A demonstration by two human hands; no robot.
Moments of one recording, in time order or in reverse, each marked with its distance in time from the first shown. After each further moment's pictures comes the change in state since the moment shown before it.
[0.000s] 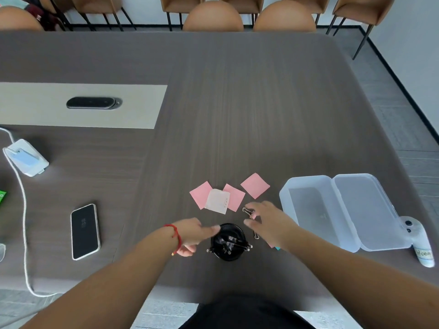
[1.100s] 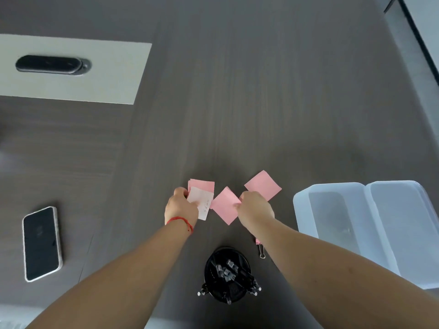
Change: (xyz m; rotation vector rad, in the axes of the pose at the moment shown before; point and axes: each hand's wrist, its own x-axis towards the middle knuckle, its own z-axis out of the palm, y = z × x) left_hand 0.160 0.020 -0.017 -0.261 0.631 0.078; right_hand 0.166 0.009 0.057 -0.015 0.002 0.328
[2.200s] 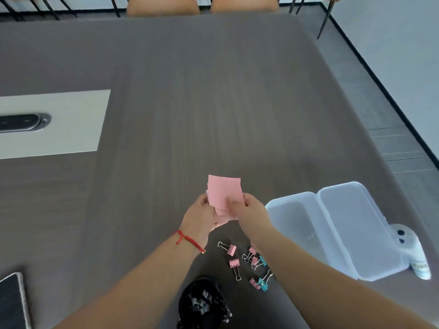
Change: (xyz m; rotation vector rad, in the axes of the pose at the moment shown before) left_hand -0.081 0.143 0.013 -0.731 -0.579 0.011; right_hand -0.052 0.028 -0.095 1.016 0.146 0.020
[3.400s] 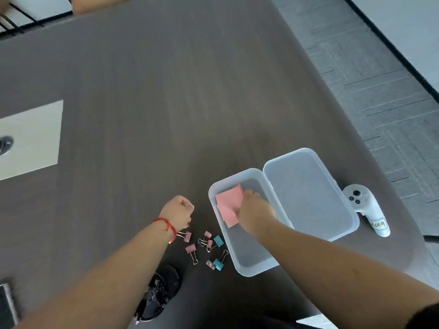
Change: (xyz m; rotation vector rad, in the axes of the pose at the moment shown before) left_hand 0.033 -0.049 0.070 0.954 0.252 -0.096; right_hand 0.039 0.106 -0.131 -1.039 -0.038 -0.012
